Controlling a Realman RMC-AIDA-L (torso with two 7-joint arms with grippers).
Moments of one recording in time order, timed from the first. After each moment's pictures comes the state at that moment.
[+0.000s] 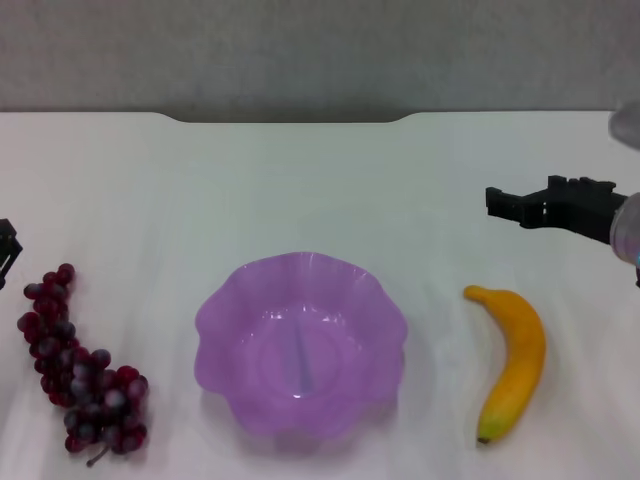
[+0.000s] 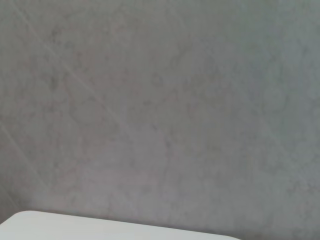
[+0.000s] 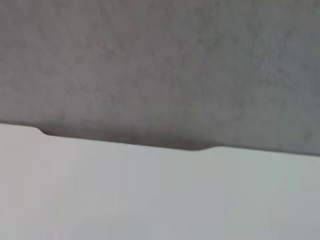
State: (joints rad) left arm -0.45 -2.05 1.05 0.00 0.27 1.09 -0.39; right arm 0.25 2.00 1.43 1.42 -2.60 0.53 -0.13
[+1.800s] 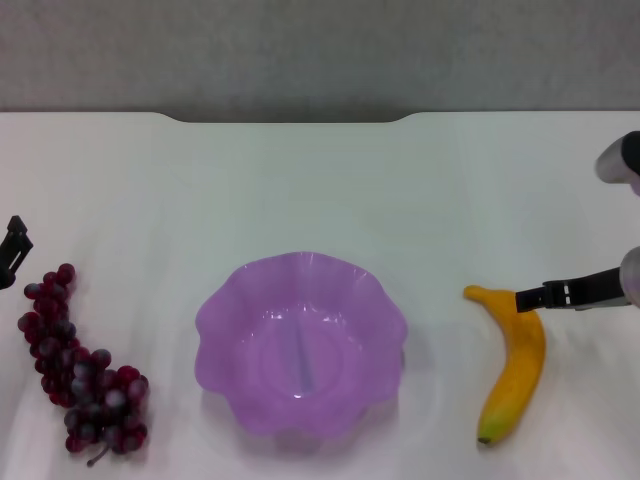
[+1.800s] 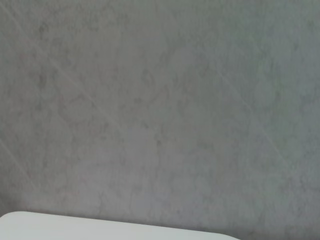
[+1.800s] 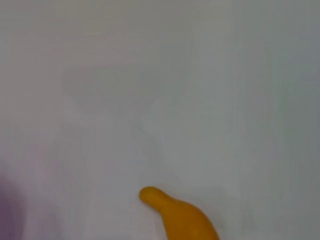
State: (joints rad) left arm -0.47 -2.05 1.05 -0.01 0.27 1.08 -0.38; right arm 0.56 2.00 1.71 0.96 -2.59 0.95 -0.14
